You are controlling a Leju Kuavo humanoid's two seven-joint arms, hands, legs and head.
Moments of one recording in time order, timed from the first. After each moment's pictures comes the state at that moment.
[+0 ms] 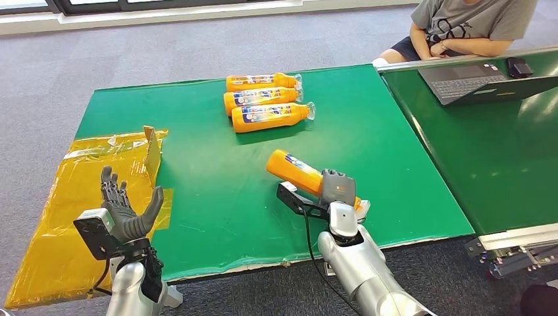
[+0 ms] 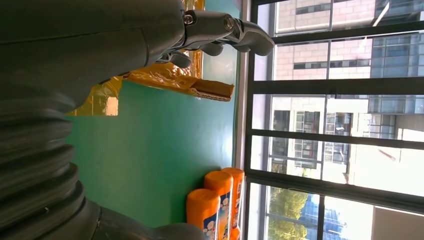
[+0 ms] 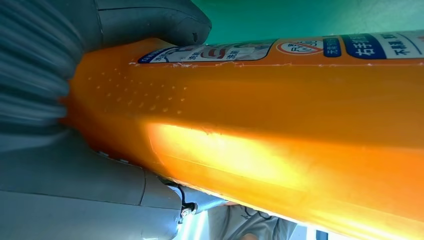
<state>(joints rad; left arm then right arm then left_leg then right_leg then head) -0.20 -0.24 0.08 -1.11 -0.01 0.23 -0.65 -0.45 0.18 0.26 -0.74 1.56 -0.36 0.29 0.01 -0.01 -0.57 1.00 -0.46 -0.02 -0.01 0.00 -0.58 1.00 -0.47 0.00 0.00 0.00</state>
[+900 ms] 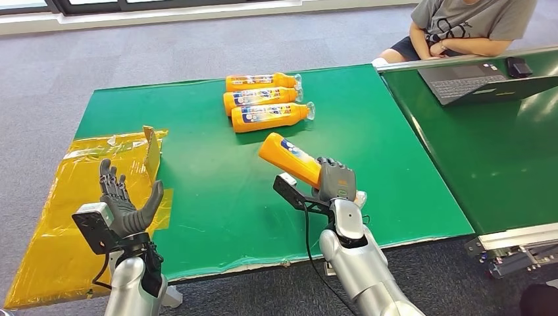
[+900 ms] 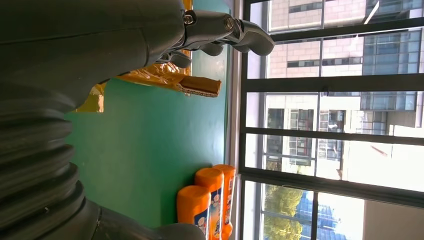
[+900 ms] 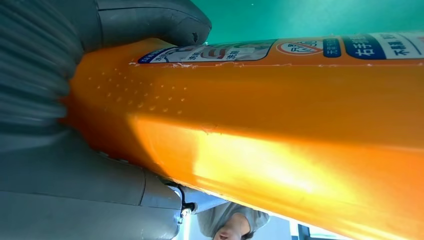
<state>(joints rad) -0.21 -0.25 0.08 -1.13 -0.04 0.23 -0.63 -0.39 0.19 0.23 -0.91 1.50 -0.43 0.17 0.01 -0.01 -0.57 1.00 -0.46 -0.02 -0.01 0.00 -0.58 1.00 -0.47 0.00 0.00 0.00</state>
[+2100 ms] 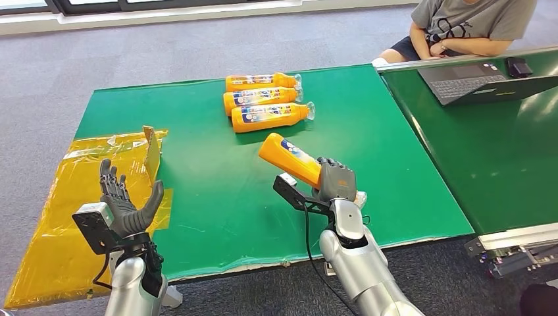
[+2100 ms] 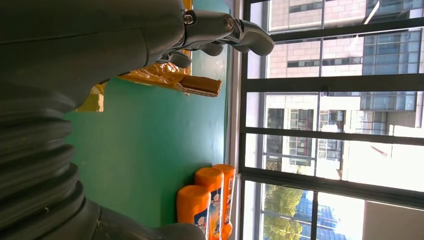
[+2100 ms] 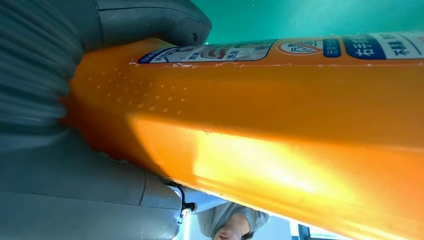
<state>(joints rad) -0.21 -0.25 0.08 -1.13 -0.04 0.23 -0.63 -0.38 0.19 0.23 -0.91 1.50 -0.43 0.17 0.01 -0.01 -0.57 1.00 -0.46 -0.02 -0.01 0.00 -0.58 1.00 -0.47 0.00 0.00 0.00</state>
